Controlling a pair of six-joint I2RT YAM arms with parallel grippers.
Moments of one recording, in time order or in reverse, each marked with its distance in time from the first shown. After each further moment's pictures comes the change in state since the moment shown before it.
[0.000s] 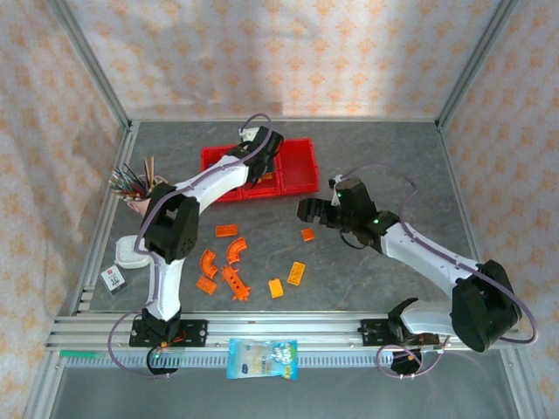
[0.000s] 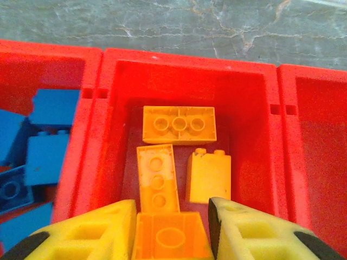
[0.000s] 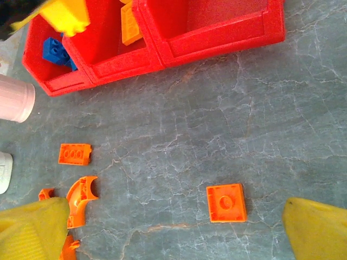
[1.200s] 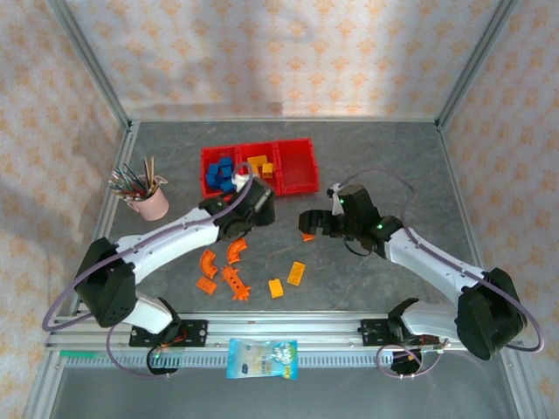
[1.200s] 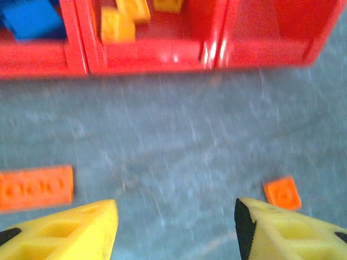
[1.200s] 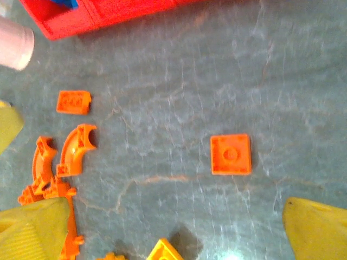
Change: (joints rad) left arm -0.313 -0.659 -0.664 -0.068 0.143 -0.220; right arm 0.013 -0.063 -0.090 -0.083 -0.117 -0.074
